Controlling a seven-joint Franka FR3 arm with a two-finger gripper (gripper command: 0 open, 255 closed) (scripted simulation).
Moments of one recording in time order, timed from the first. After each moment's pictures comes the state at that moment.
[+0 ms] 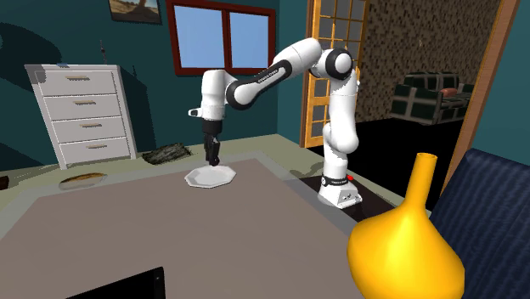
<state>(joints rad) -0.24 0.02 0.24 -2.04 0.06 2.19 -0.26</state>
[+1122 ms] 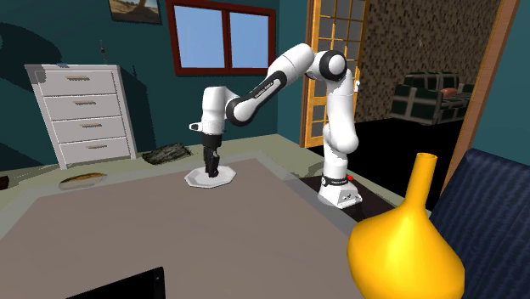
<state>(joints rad) -0.24 0.09 0.24 -2.11 0.05 2.34 -0.27</state>
